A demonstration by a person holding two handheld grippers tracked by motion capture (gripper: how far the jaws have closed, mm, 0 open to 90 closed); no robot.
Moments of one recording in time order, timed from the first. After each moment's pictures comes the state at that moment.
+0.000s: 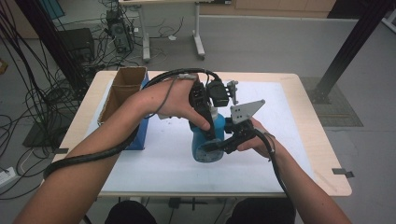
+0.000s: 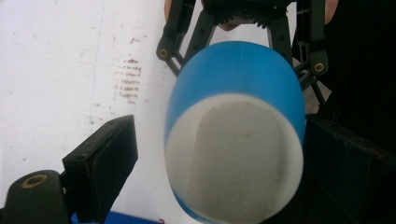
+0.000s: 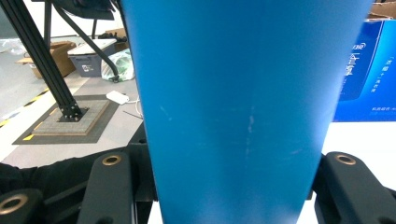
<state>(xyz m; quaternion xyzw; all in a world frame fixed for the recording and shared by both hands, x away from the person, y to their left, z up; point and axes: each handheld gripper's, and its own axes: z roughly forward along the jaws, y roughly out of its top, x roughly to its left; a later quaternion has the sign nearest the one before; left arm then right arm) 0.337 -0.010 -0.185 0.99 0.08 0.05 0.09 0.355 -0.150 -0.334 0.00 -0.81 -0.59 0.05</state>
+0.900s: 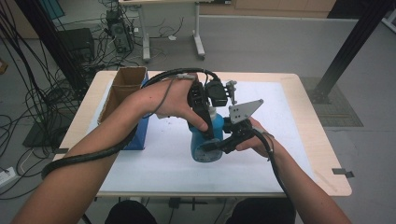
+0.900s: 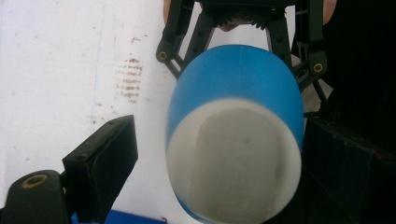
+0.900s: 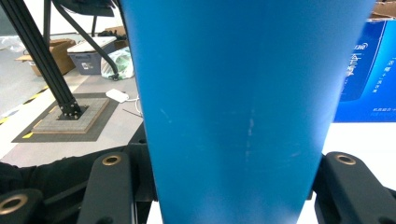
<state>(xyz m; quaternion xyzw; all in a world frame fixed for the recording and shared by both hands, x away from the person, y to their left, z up) 0.336 -0.008 -0.184 0.99 0.07 0.05 0.09 0.355 -0.146 -0.333 0.01 -0.81 -0.59 0.05</state>
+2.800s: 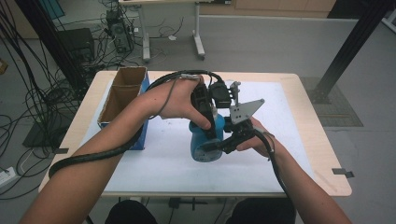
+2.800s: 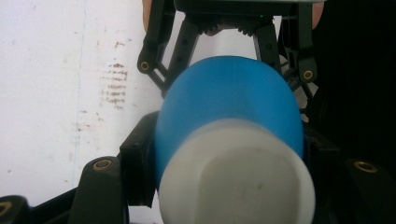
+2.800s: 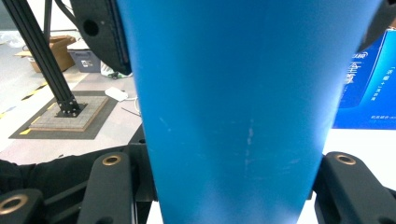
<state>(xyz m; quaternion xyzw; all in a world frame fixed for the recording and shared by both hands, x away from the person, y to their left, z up) 0.337 -0.015 -0.186 0.99 0.06 0.03 0.08 0.352 -0.146 -0.328 0.02 -0.81 -0.59 0.04</state>
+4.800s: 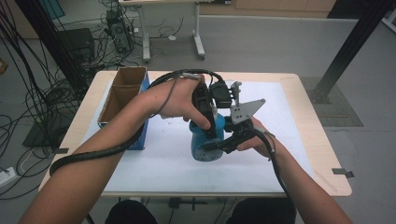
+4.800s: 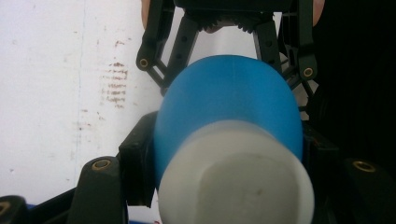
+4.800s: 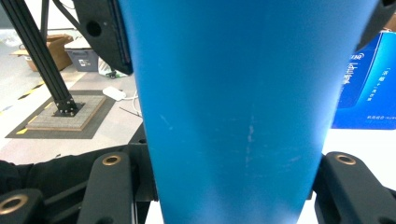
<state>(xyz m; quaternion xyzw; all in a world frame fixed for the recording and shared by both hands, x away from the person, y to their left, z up) 0.337 -0.016 -0.184 0.99 0.06 0.03 0.08 0.351 -0.147 -0.326 0.02 -0.81 -0.59 0.04</state>
